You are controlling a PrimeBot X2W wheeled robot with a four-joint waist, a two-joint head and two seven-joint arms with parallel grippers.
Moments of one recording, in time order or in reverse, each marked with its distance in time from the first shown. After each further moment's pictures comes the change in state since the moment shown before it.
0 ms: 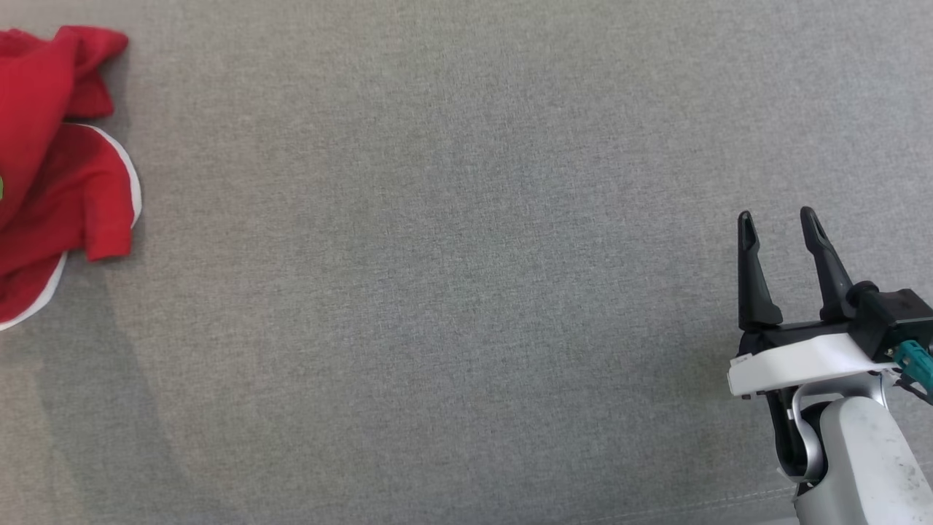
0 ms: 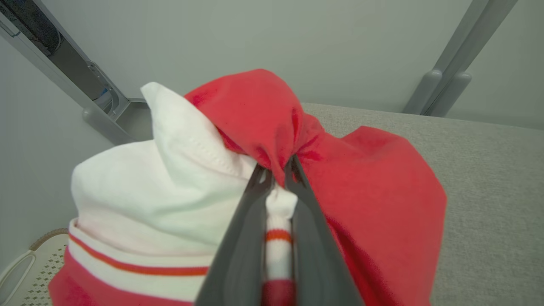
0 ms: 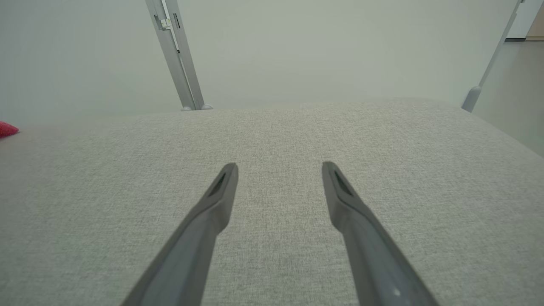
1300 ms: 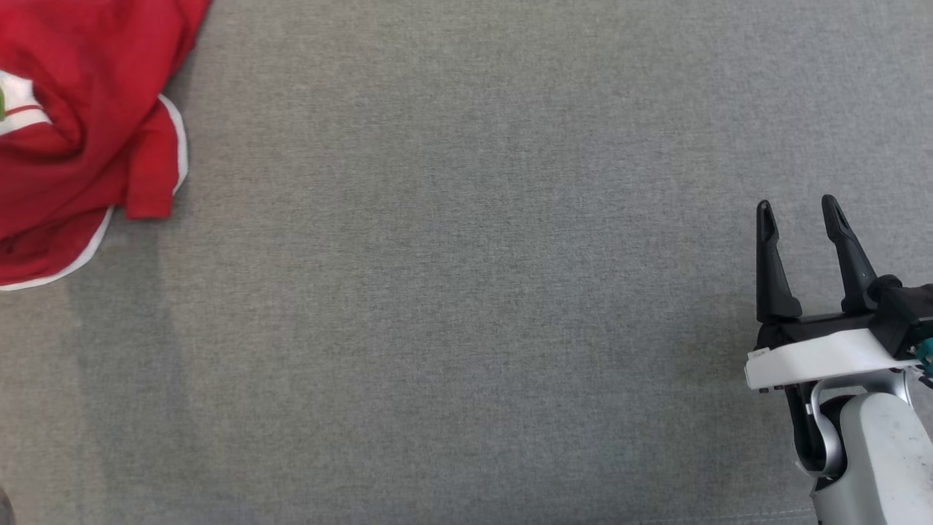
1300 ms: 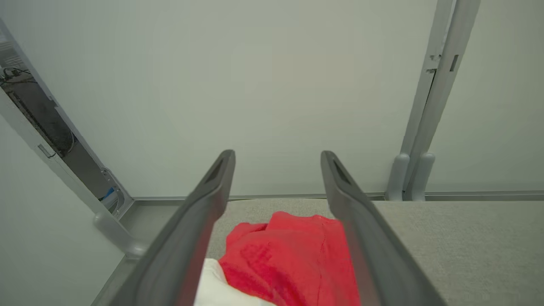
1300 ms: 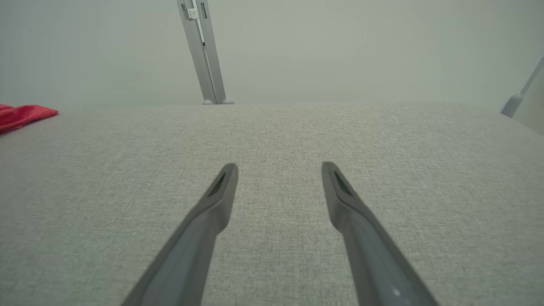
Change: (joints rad) left arm 0.055 -0.040 0.040 -0.417 0.058 -0.004 -0.091; right arm 0.013 -0.024 -0.016 -0.060 -0.016 0.000 0.016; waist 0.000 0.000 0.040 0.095
